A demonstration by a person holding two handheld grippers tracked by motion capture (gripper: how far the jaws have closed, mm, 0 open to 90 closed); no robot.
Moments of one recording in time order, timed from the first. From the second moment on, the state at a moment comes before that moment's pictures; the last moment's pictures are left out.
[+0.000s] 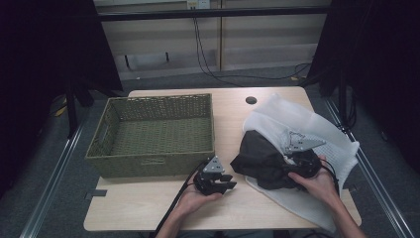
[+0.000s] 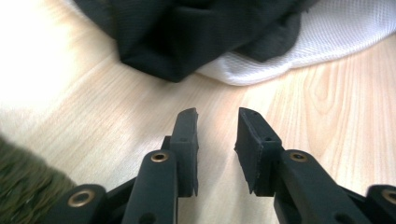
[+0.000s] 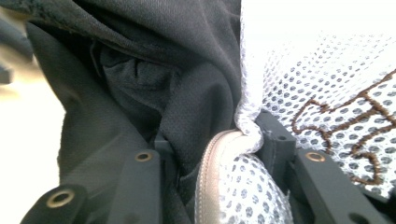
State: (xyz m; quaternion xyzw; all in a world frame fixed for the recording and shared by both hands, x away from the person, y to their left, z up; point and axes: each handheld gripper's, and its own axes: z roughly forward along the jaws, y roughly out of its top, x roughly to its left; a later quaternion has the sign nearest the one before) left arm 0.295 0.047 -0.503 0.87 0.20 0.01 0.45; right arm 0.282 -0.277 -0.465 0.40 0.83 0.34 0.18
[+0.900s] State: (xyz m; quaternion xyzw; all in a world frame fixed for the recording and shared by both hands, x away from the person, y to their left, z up) left arm 0.294 0.026 -0.493 0.81 0.22 0.03 0.54; right arm 0.258 -0.273 -0.407 0.32 0.82 0.47 0.12
